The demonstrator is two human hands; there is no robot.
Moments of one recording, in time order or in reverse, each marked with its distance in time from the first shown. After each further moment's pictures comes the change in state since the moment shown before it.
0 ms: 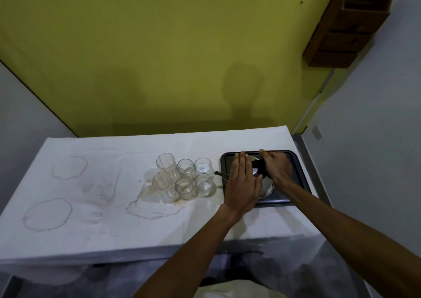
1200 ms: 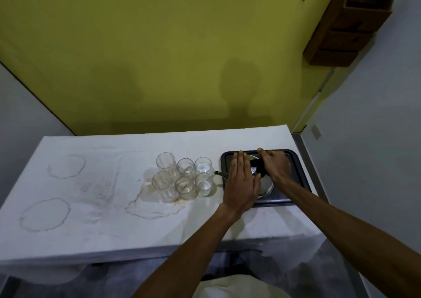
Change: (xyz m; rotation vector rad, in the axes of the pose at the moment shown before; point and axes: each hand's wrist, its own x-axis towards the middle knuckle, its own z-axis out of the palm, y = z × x) left_hand 0.003 -0.012 0.007 -0.021 -0.025 -0.015; right_hand 0.004 -0.006 0.007 -0.085 0.008 -0.001
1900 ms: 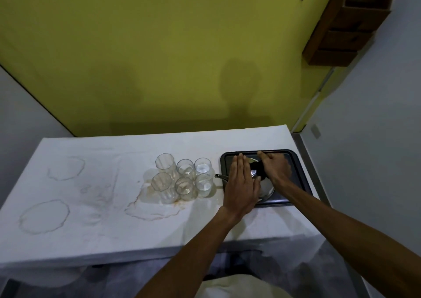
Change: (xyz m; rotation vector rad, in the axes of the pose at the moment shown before) left_hand -0.005 0.000 0.004 -0.026 0.011 -0.017; right_hand -0.004 0.005 0.002 -0.036 0.010 -0.003
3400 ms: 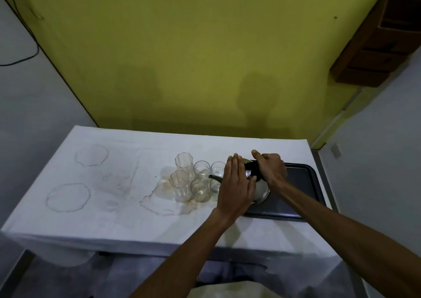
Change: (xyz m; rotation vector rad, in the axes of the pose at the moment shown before) left_hand -0.009 -0.029 -0.048 0.077 0.149 -0.073; right_hand -0.024 -0.066 0.024 0.011 -0.133 -0.097
